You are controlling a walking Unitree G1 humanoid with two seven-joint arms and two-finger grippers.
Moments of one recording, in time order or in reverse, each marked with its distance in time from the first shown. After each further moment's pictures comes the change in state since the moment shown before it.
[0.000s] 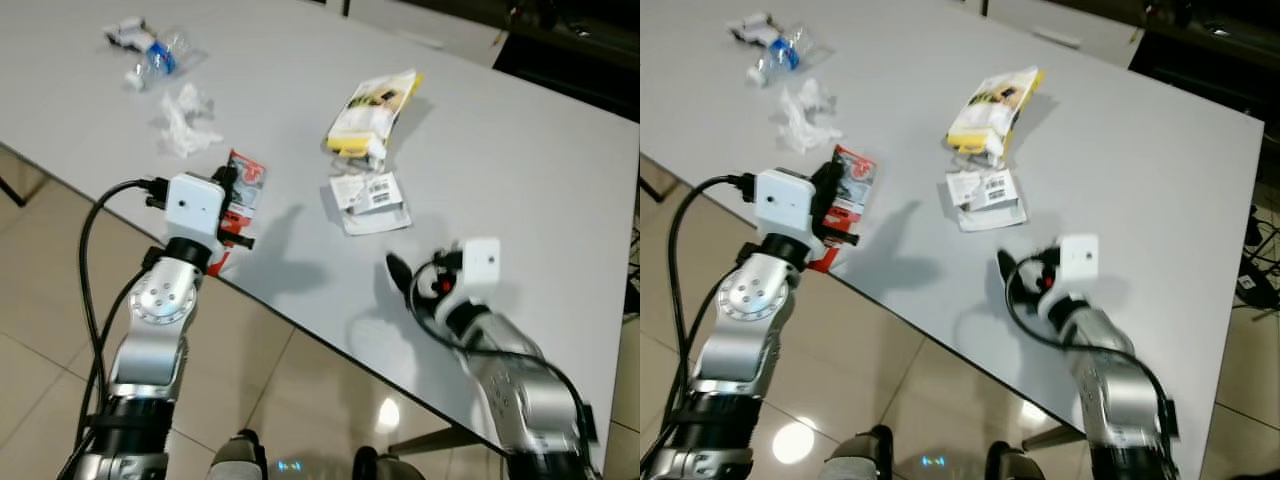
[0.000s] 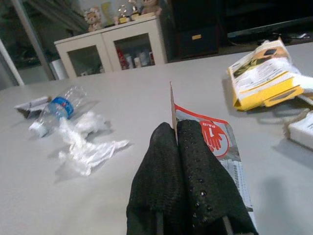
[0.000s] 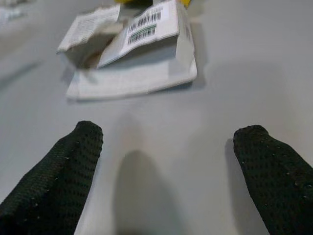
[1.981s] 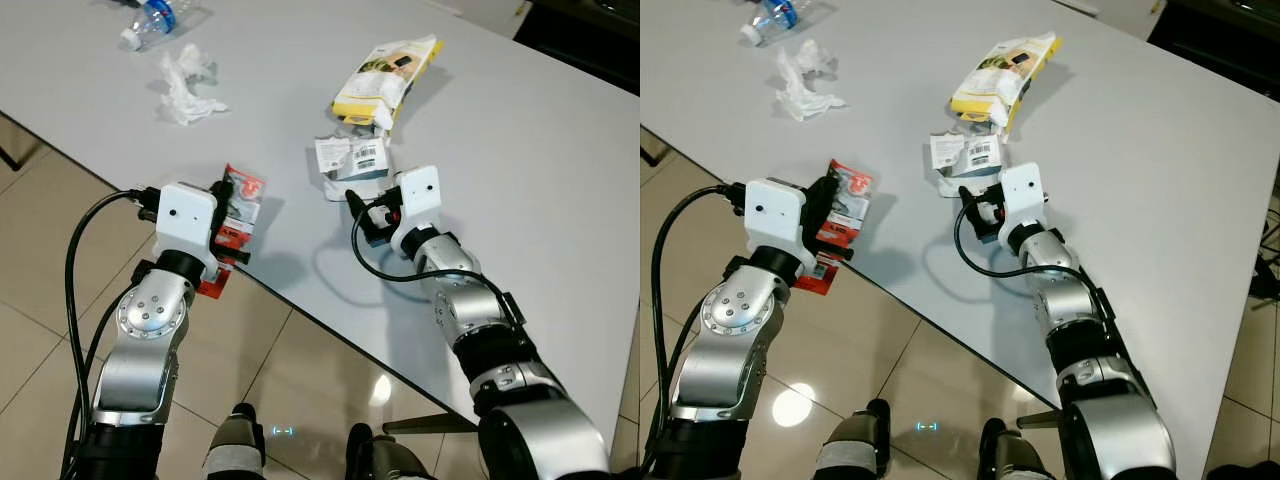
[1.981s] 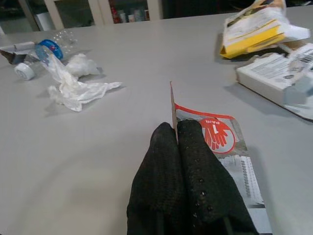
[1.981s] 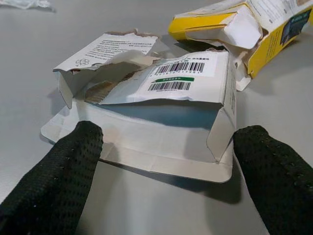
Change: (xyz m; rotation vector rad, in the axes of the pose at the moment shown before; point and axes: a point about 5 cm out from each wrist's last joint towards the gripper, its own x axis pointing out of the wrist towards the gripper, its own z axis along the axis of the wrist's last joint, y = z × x) left arm -0.016 -0.002 0.004 -0.048 0.077 -0.040; right arm 0.084 0.027 0.038 -0.350 -0.174 0.094
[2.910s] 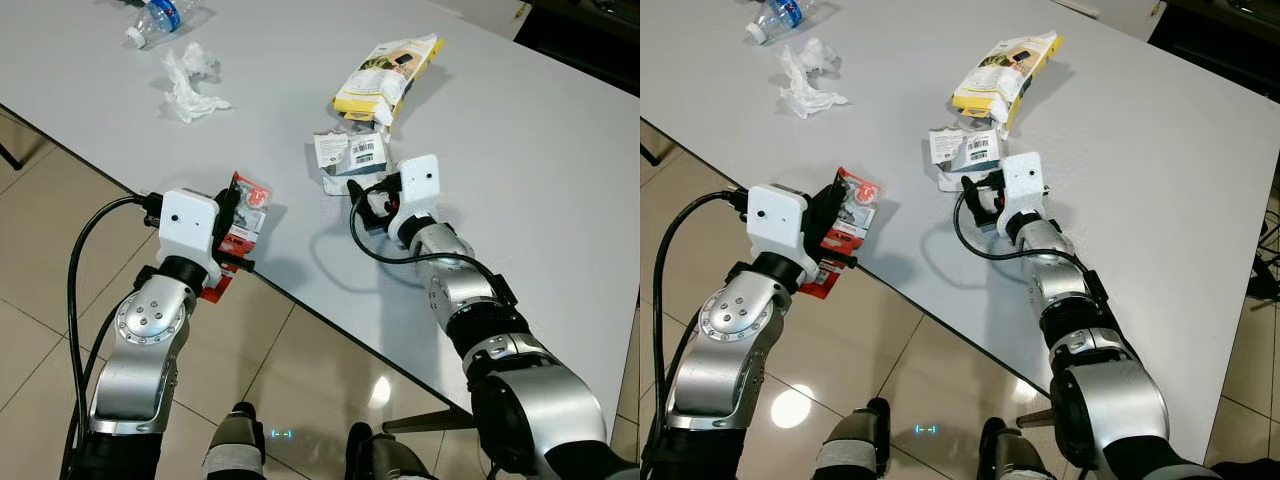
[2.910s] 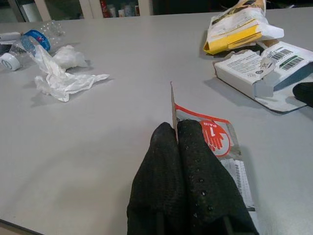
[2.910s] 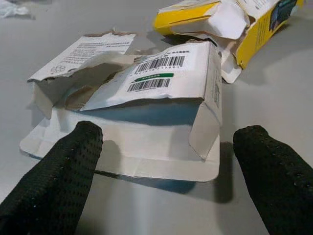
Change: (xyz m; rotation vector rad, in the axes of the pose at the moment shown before) left arm -0.005 -0.004 0.000 -0.041 0.024 -0.037; right arm 0.014 -0.004 0.000 0.106 0.034 -0.049
